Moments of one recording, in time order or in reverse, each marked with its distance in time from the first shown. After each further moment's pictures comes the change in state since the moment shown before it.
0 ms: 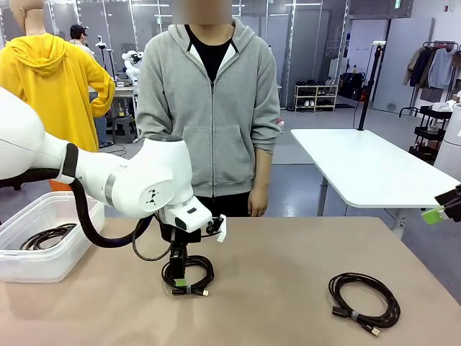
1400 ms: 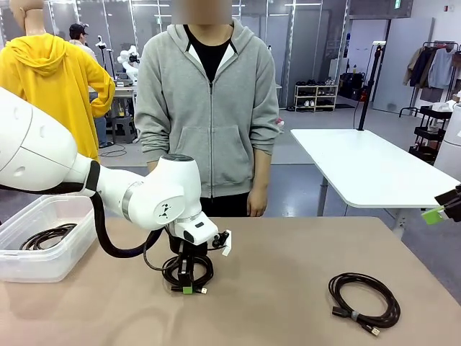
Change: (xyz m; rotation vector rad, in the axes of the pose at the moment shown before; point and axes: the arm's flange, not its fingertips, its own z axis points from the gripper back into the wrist) left arm 0.013 0.019 -0.049 -0.065 0.012 -0.037; right arm 0.000 0.000 0.000 0.000 0.000 0.000
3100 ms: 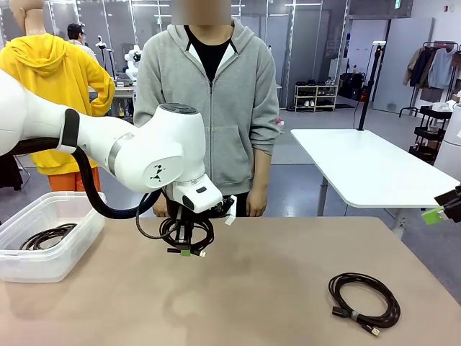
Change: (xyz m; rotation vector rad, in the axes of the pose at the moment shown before) left arm 0.012 -0.037 0.115 0.168 0.061 -0.038; right arm 0.000 0.000 -0.001 0.001 0.002 -0.001
